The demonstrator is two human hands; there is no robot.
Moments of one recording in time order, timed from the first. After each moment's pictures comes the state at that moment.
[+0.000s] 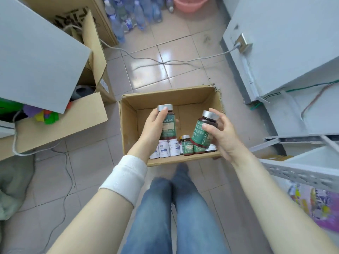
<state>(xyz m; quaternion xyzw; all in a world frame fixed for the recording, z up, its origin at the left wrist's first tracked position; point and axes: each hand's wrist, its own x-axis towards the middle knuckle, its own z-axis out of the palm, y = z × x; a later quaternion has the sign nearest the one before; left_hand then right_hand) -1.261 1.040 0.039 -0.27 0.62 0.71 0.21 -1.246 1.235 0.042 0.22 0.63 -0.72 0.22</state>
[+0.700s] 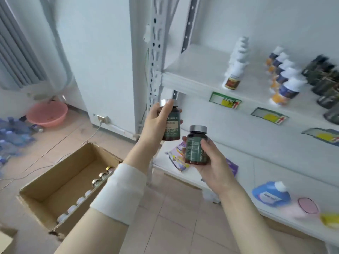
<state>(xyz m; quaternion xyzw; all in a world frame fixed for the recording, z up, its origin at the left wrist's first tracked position) -0.952 1.251 0.382 0.23 0.54 0.74 0.32 -0.808 1.311 0.345 0.24 0.45 -0.82 -0.26</state>
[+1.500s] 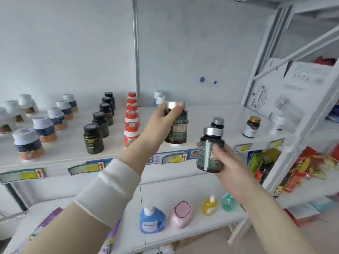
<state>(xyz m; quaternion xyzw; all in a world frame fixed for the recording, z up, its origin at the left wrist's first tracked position) -0.461 1.601 0.519 0.54 0.41 0.59 0.44 -0.283 1.566 0.467 0.32 0.51 -0.60 -0.52</state>
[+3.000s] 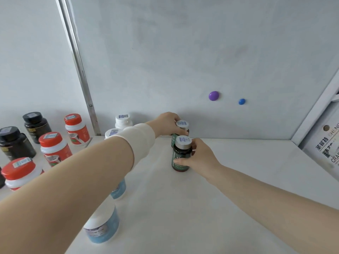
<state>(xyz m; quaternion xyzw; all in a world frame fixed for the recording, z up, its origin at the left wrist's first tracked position) -0.424 2.082 0.488 0.64 0.68 0.25 0.25 -0.276 2.042 0.442 0.50 0.71 -0.41 -0.28</state>
